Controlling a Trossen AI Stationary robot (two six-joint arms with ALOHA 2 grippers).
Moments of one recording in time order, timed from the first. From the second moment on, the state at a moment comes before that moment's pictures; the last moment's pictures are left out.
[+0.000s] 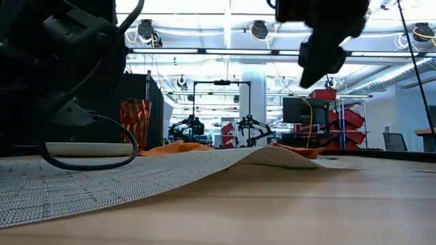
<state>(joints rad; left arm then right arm) -0.43 1.98 1.06 -1.20 0.11 -0.20 0.34 1.54 1.10 -0.51 -0.05 0.62</state>
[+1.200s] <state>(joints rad) -0.43 1.98 1.06 -1.20 0.10 -0.20 0.37 1.99 1.09 0.08 -0.39 0.67</state>
